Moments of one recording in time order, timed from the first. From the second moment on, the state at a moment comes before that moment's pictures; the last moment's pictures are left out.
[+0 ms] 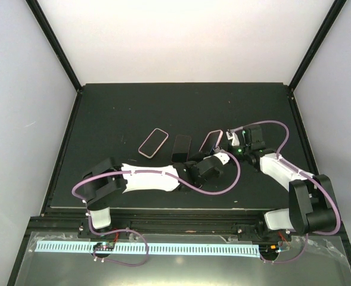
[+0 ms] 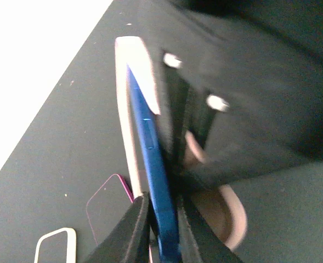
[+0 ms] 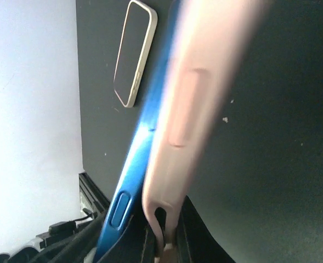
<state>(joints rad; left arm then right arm) -1.20 1.82 1.17 -0.07 -0.71 0.15 0.23 1.37 0.65 -0.13 -0.82 0.68</state>
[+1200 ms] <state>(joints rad) -1.16 1.22 0.75 0.01 -0.69 -0.17 0.18 1.52 1.23 -0.77 -0.42 -0.12</state>
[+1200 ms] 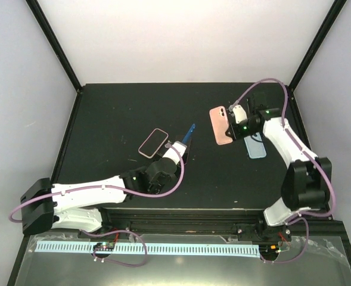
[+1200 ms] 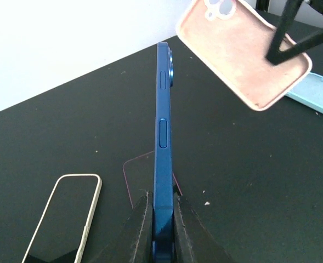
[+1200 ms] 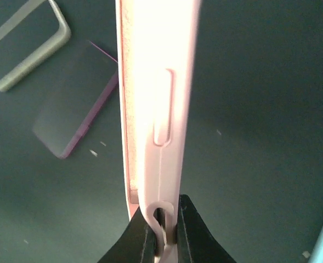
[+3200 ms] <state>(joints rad) -1.23 2.10 1.45 -0.36 -0.91 -0.42 -0.12 1.00 0.86 -0.65 -0.34 -0.20</state>
